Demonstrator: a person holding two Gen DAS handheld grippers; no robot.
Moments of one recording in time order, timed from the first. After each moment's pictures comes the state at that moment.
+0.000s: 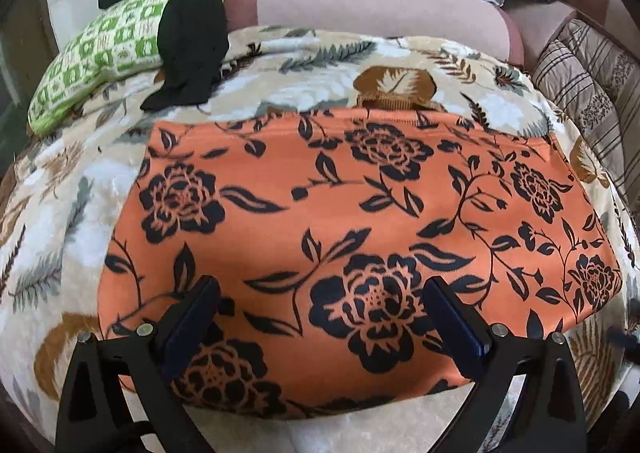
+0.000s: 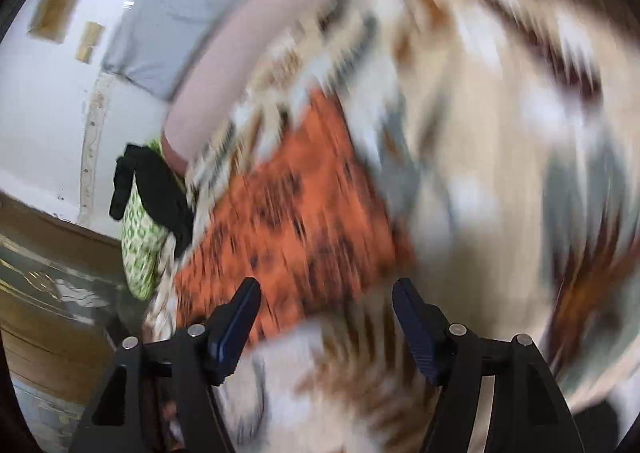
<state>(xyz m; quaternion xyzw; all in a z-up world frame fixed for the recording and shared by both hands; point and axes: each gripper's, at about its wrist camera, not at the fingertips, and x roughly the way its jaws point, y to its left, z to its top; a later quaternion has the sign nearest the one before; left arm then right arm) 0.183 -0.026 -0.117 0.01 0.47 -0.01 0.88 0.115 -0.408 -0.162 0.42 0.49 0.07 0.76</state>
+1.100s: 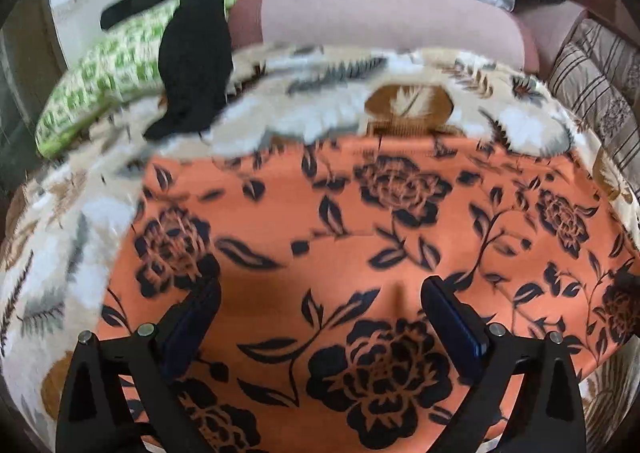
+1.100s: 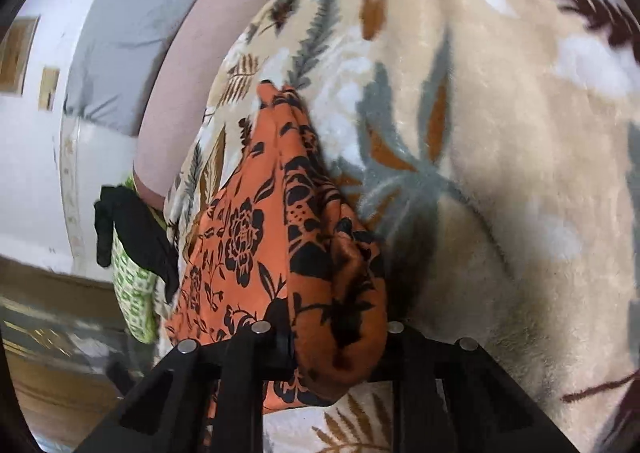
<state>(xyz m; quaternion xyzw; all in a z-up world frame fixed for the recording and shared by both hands) 0.215 -0.036 -0.119 0.04 0.43 0.02 0.90 0.186 -0.408 -0.181 0.44 0.46 0.03 0.77</state>
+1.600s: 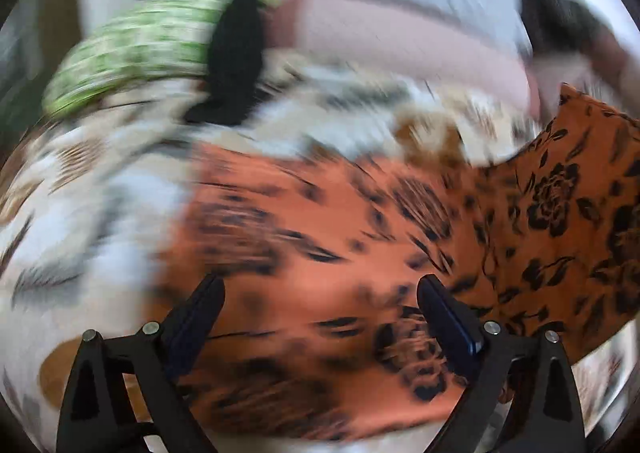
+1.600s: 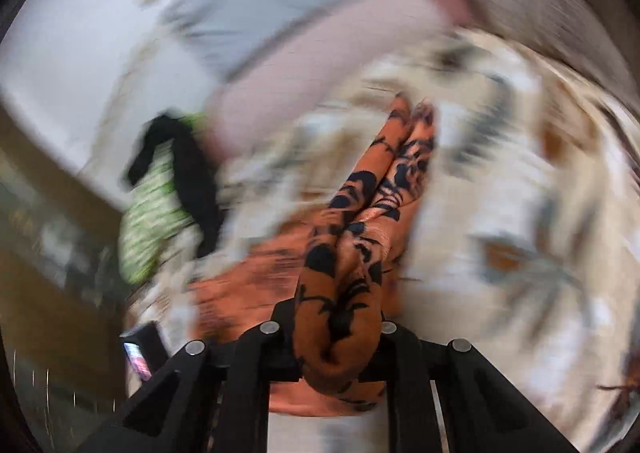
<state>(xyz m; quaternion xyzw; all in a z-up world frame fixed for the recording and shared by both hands) 0.177 0.056 -0.088 -0.09 0.41 0.02 0.91 0.208 -0.245 -0.022 0.24 0.39 0.15 0.87</state>
